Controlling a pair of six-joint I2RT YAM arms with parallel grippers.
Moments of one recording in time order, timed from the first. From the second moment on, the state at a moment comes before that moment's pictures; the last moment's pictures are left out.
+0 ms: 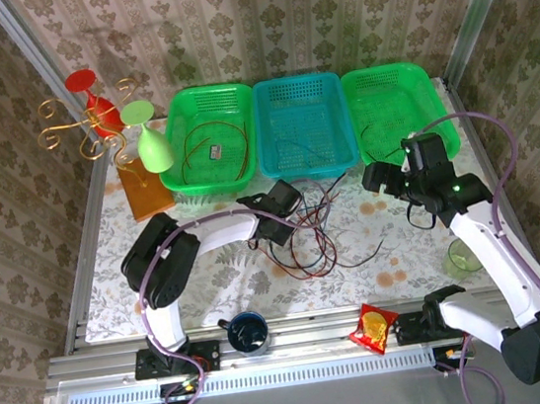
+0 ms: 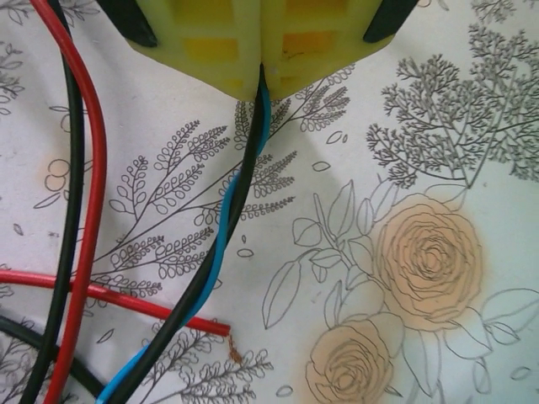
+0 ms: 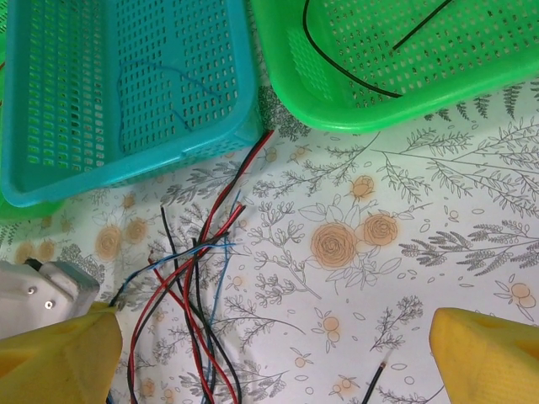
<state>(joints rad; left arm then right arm) -0.89 1.85 1.15 -0.47 -0.19 -0.04 0.17 1.00 0.96 -0.77 -0.01 0.52</state>
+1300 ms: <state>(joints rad) -0.79 1.31 1.14 -0.29 0.04 -0.13 0.17 0.99 0.90 -0.22 -0.48 0.89</state>
